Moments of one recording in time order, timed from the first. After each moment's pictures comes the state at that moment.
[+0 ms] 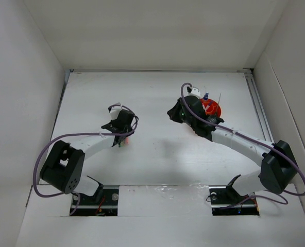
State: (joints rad) left arm -0.51 1.42 0.72 -0.21 -0.41 -0.79; right arm 0.71 1.42 1.03 -0.10 0.25 0.81
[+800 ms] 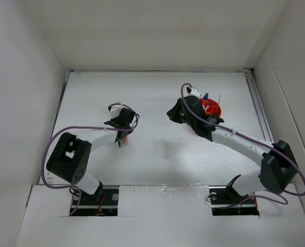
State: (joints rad) left arm -0.49 1.53 0.77 -0.22 -0.46 -0.78; right arm 0.71 1.42 1.02 -0.10 0.22 0.81
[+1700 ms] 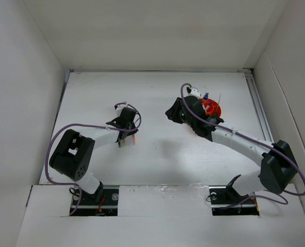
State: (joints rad) left arm -0.49 1.57 0.76 -0.08 -0.29 -0.72; right arm 0.71 1.42 1.02 -0.10 0.23 0.81
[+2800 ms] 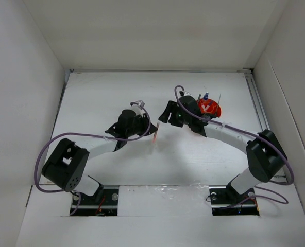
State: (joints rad) left arm -0.55 1.44 0.63 0.31 0.25 -0.66; right arm 0.65 1.55 1.03 -0.07 0.01 0.80
